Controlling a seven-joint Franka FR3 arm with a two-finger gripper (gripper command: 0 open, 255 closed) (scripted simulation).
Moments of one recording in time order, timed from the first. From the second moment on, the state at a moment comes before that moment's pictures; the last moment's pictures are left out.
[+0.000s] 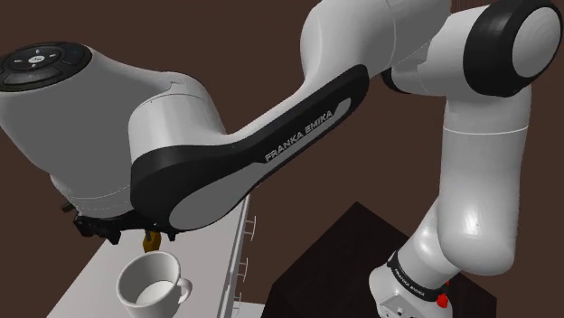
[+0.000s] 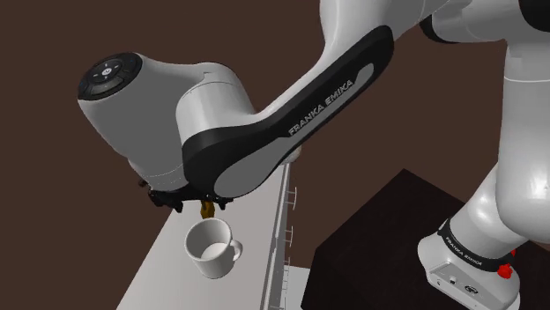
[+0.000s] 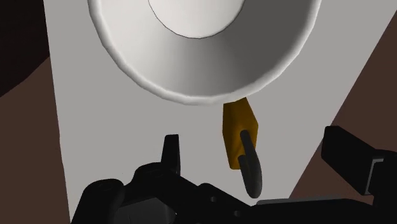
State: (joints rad) arm 0.14 0.47 0.88 -1.79 -0.64 1.99 1.90
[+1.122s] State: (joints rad) arm 0.17 0.54 0.83 -1.80 -0.70 2.04 1.94
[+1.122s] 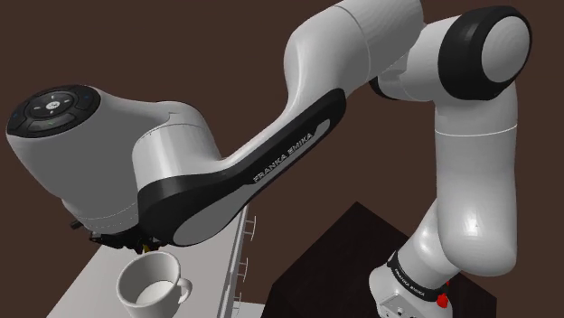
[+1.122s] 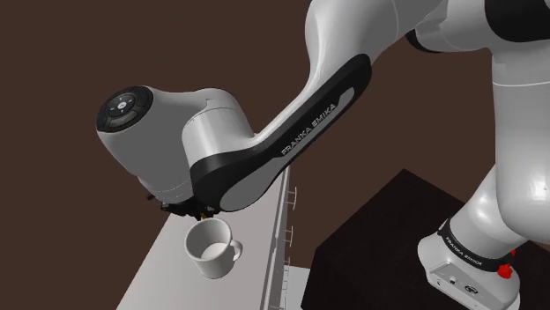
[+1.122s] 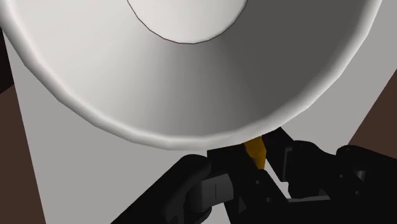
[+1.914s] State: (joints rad) arm 0.16 0.51 0.85 -1.79 -0.67 2.01 1.92
